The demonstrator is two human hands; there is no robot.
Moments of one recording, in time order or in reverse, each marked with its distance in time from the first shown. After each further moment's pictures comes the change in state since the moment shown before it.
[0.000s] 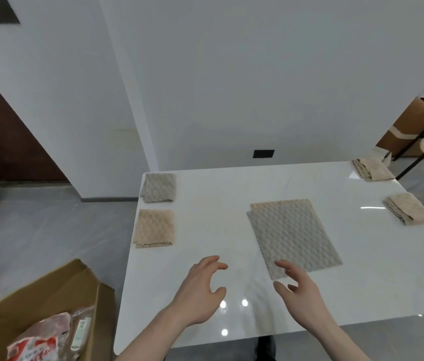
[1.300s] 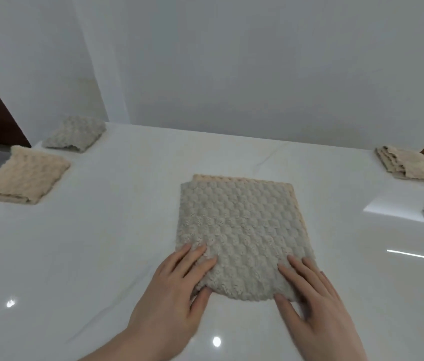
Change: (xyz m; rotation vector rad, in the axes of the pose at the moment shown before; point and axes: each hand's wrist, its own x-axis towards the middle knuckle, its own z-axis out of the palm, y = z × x) left_hand 0.227 -0.013 0.322 0.342 0.527 0.195; right_hand 0.246 0.325 -0.126 -0.487 0.149 -0.644
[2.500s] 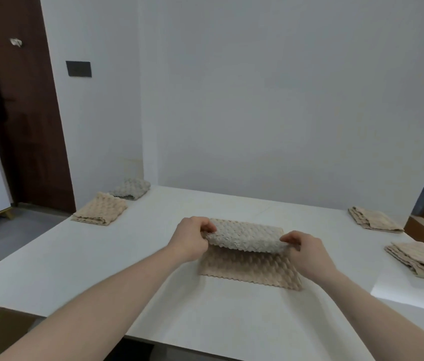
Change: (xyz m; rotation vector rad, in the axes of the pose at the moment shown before) left_hand 0.031 0.037 -0.094 -0.201 0.180 -0.204; right_hand 0.044 -0.047 -0.086 0.095 0.048 0.039
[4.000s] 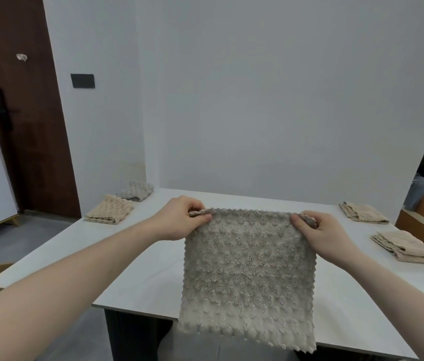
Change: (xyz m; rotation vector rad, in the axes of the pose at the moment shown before) left_hand -0.061 0.057 -0.100 0.073 -0.114 0.154; right_hand -0.057 -0.038 -0.086 0.214 0.042 -0.211
